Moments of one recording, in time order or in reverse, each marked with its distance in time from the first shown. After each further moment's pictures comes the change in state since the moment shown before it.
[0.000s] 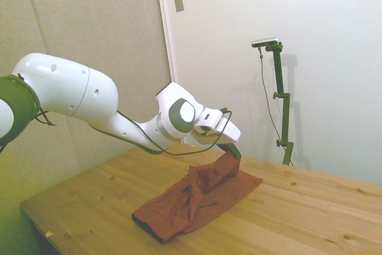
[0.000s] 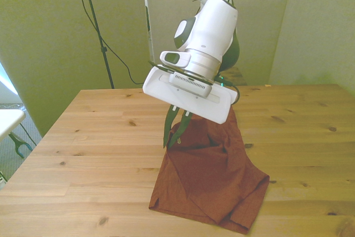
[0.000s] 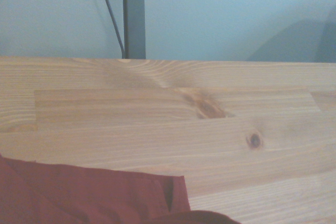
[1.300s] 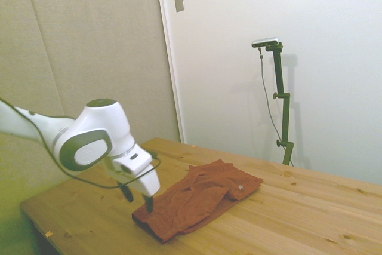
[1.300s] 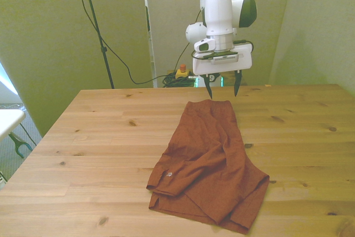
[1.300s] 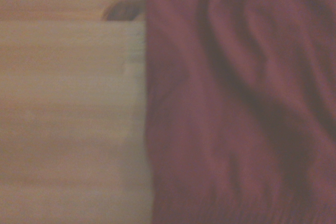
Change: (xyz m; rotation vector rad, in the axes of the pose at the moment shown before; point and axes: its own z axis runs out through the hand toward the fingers) arm -0.215 0.161 -0.151 0.058 -0.648 -0.165
